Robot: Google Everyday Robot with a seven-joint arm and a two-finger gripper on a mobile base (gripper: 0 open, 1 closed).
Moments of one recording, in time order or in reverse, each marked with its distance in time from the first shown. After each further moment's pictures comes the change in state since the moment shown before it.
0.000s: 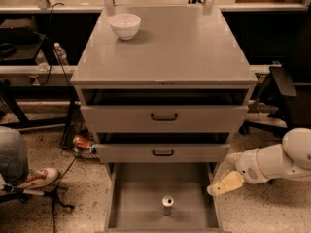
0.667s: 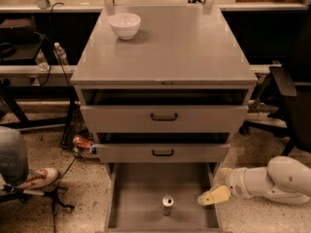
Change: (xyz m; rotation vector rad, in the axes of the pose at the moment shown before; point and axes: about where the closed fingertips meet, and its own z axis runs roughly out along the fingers) arm 0.051 -0.026 0.081 -0.016 -0.111 0.057
